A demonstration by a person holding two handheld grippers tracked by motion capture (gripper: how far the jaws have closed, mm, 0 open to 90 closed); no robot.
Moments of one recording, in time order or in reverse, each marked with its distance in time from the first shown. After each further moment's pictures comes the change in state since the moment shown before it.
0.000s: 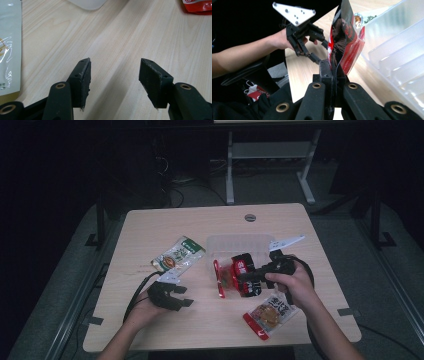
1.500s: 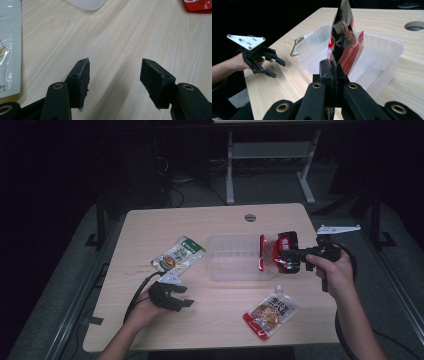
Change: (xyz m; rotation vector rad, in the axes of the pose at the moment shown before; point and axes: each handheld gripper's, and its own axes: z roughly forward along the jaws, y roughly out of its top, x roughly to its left) left arm 0.000 0.000 0.001 -0.002 0.007 0.011; right arm -0.037 -0.010 -0.098 -0.166 -0.302 0.066
